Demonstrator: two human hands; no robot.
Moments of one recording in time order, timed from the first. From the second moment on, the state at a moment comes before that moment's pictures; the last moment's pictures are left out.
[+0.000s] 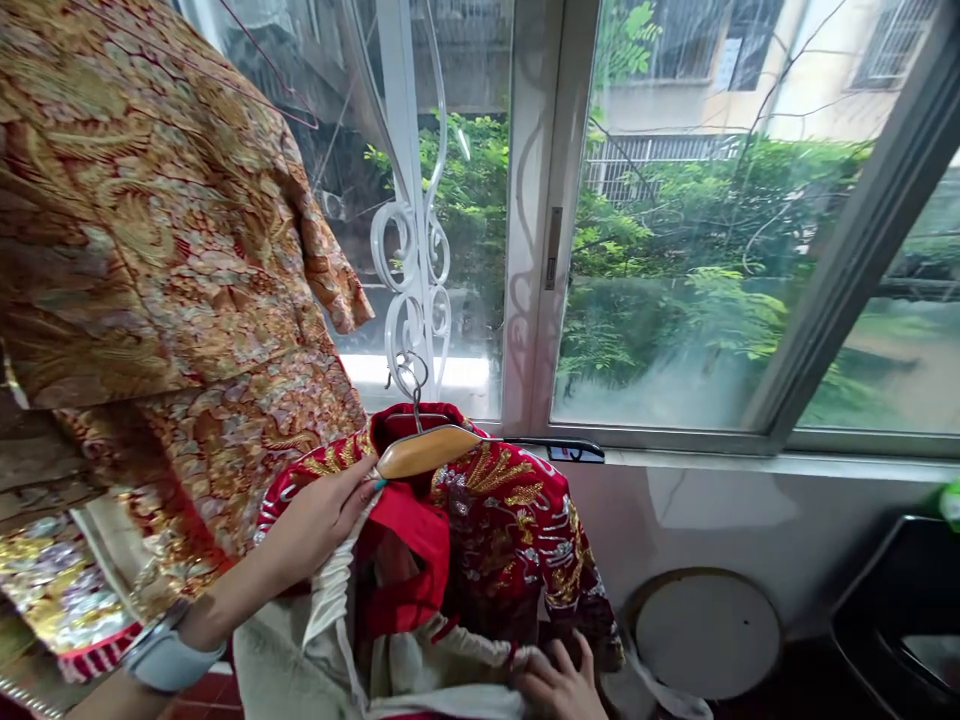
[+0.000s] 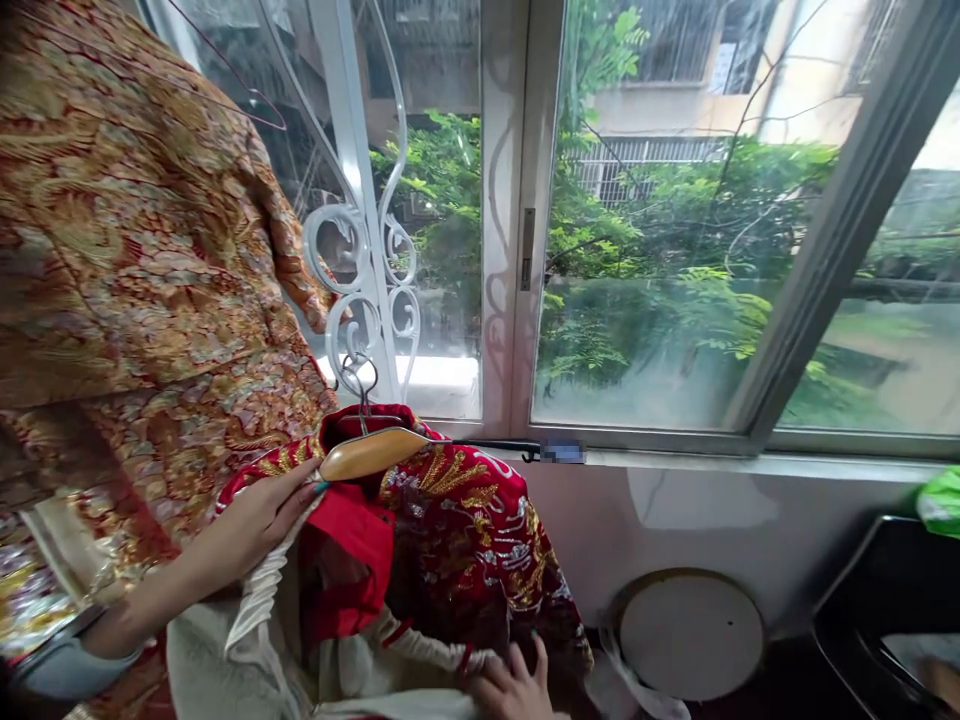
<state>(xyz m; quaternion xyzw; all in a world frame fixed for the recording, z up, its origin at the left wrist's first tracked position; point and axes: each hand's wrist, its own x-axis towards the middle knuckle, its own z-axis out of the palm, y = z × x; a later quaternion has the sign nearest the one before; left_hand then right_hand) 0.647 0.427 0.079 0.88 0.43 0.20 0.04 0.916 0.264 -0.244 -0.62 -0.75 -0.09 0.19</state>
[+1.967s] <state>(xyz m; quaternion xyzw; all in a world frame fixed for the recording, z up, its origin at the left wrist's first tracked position) 0.646 0.451 0.065 0.89 0.37 0.24 0.12 1.060 0.266 0.073 -0.58 -0.81 -0.04 -0.01</state>
